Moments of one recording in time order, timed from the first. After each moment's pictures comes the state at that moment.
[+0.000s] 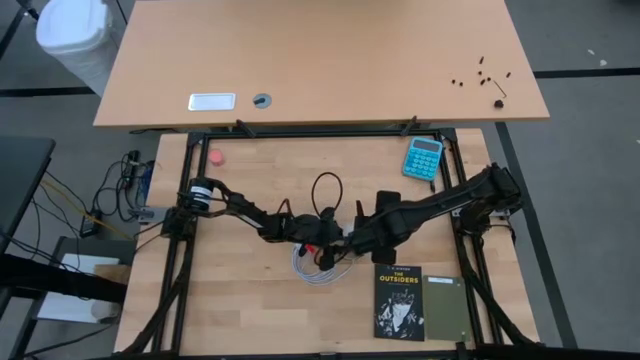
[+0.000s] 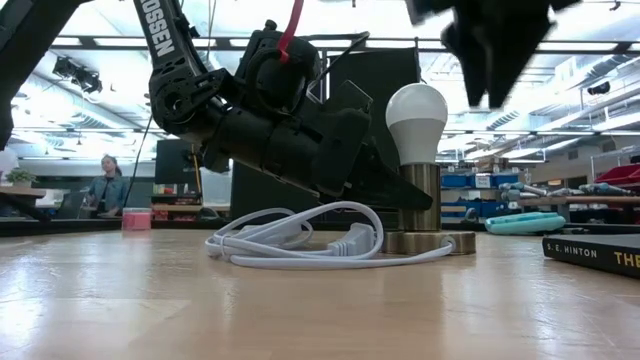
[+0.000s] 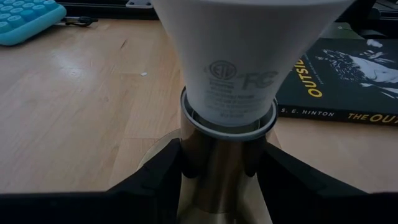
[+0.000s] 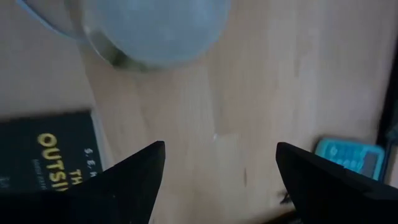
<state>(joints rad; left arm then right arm) -0.09 2.12 0.96 0.83 -0.03 -0.08 0.30 1.76 1.54 -1.46 0.30 0.46</state>
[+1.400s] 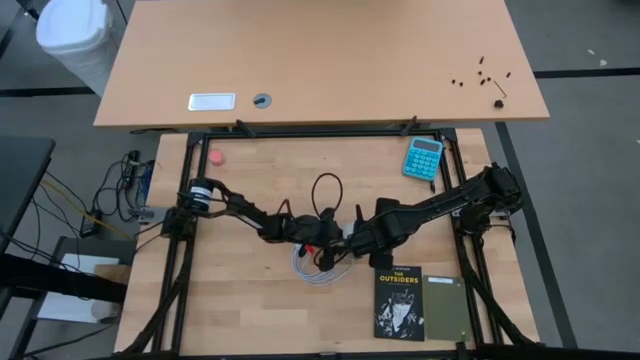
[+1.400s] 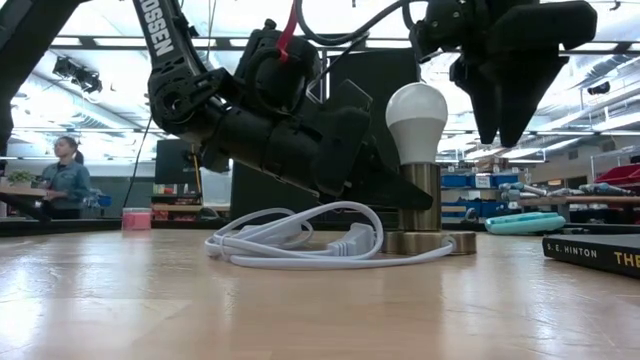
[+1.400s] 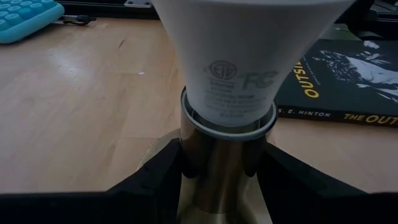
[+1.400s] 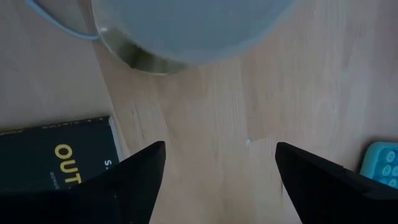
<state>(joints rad) -0.10 2.12 0.96 0.83 -0.04 -0.09 0.29 1.76 1.41 -1.30 0.22 0.49</state>
